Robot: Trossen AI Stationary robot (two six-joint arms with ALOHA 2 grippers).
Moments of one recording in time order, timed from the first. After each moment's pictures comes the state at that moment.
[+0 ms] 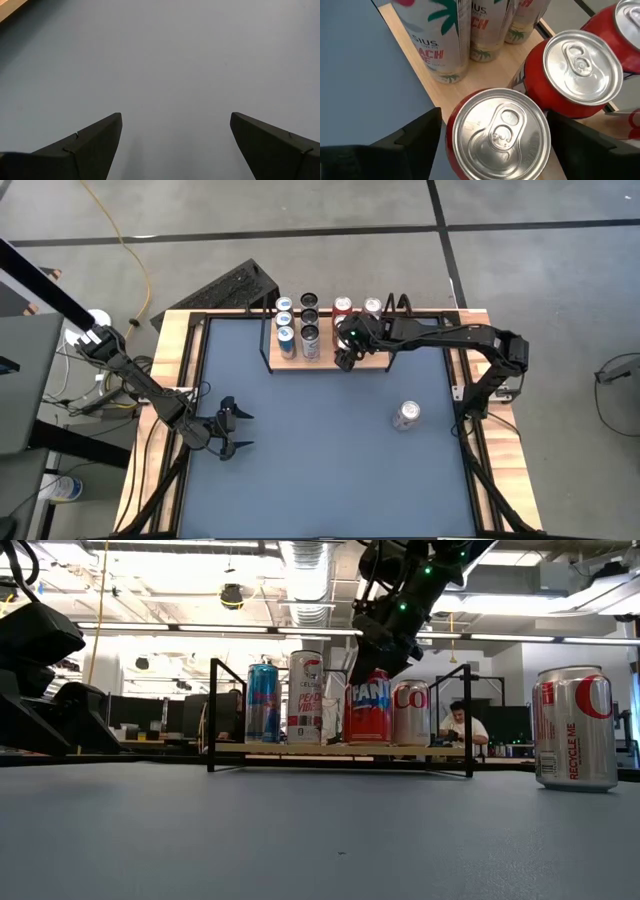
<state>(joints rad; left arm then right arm) -0.71 0.93 0.01 0.32 -0.66 -0.43 -0.31 1.64 1.29 -0.52 0.24 0.17</state>
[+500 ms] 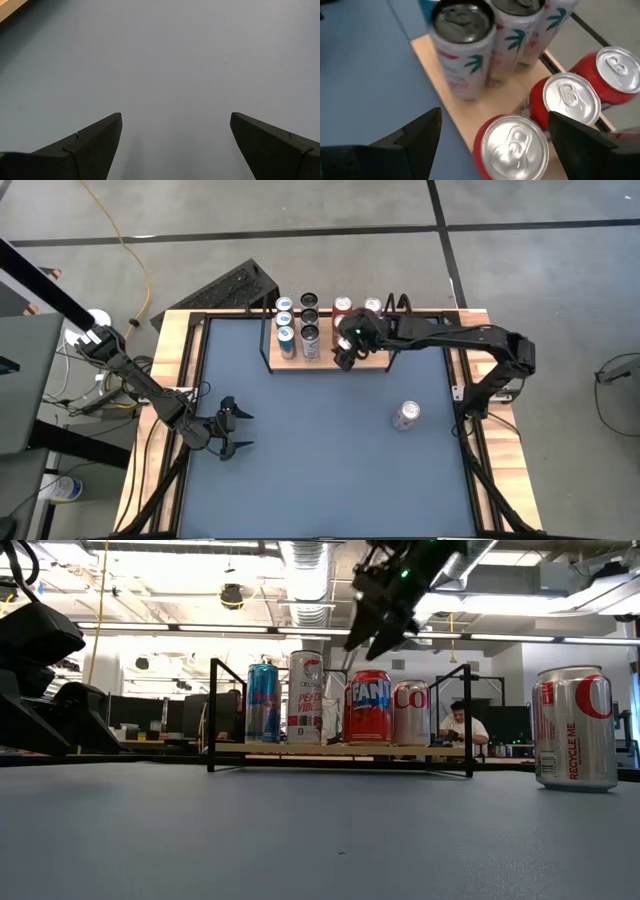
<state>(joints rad) -0.71 0.93 0.01 0.32 -0.66 -0.43 -0.26 1.59 1.37 -0.59 0.24 0.17</state>
